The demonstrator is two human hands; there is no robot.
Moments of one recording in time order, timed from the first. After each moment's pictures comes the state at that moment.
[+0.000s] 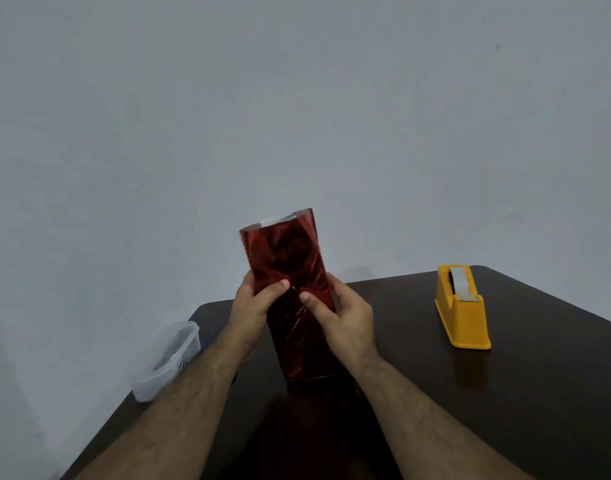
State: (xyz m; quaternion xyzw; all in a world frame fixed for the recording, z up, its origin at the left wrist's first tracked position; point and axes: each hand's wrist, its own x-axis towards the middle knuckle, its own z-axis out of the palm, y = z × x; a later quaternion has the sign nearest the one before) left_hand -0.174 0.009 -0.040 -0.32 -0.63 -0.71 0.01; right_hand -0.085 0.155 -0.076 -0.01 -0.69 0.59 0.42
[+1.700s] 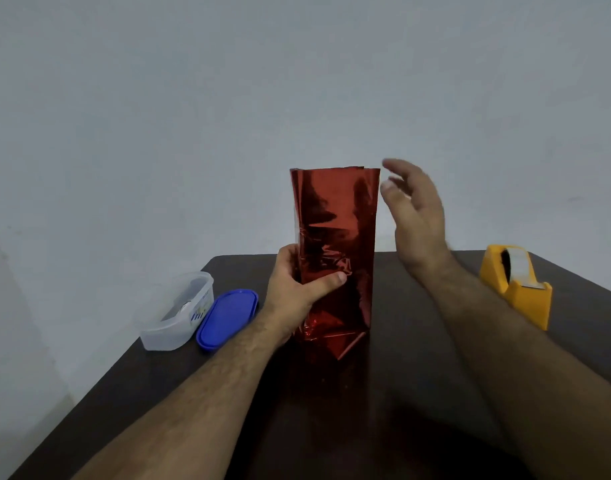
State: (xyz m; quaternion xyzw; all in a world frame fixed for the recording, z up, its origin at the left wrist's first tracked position) left_hand -0.204 0.028 -0.104 -0.25 -0.65 -0.71 -0.02; right_hand -0.117 0.210 -0.007 0.07 -0.71 0.50 0.50
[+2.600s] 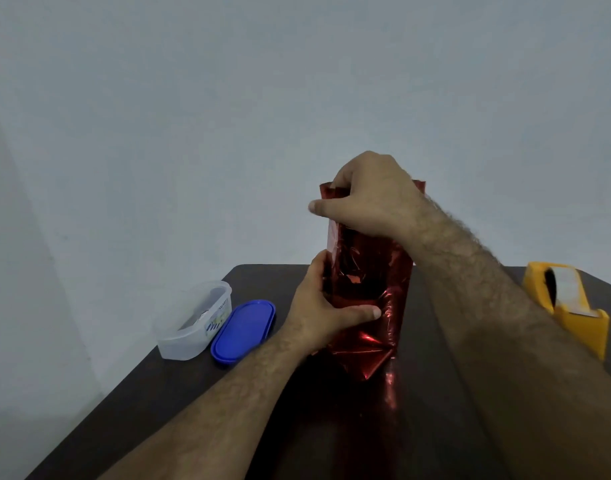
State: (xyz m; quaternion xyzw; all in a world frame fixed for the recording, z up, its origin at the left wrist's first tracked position) left_hand -0.193 0.033 -0.097 -0.29 -0.74 -0.61 0.00; right_hand -0.123 0.147 0.081 0.02 -0.93 0.20 0.32
